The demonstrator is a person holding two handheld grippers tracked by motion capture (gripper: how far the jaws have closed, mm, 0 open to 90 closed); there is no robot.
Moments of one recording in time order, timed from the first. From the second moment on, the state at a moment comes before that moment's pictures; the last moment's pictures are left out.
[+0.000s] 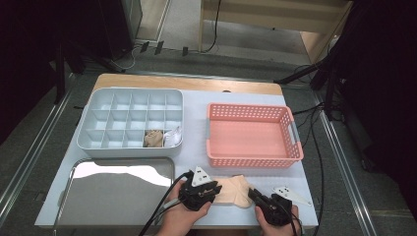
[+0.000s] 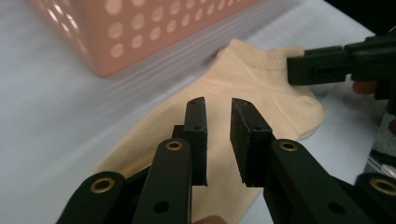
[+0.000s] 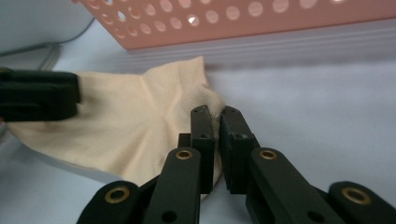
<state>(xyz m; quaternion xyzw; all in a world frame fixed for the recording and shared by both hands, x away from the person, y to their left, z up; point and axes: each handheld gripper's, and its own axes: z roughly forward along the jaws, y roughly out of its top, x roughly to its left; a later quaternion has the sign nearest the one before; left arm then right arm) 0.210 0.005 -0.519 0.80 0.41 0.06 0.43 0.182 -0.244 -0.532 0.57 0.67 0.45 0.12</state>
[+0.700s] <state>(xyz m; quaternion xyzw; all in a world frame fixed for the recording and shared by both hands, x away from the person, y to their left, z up) 0.209 -0.002 -0.526 0.81 0.41 0.06 0.41 0.173 -0.213 -0.486 0.50 0.70 0.49 0.14</state>
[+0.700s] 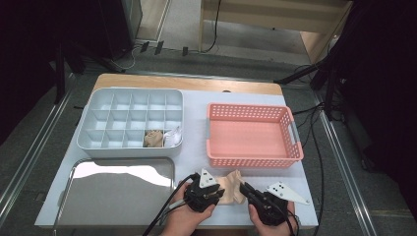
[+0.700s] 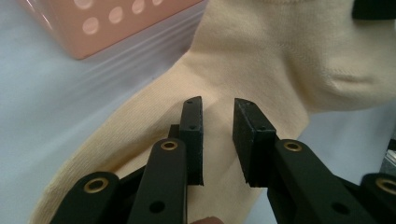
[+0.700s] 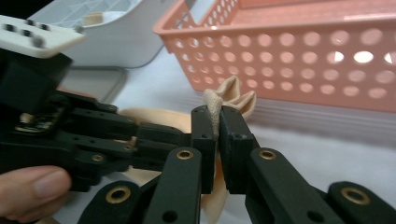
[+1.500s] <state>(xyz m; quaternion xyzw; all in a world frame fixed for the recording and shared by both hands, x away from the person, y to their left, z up) 0.197 0.062 -0.499 0.79 0.41 0.06 0.46 0.170 -0.182 -0.481 0.47 0.72 0.49 0.15</state>
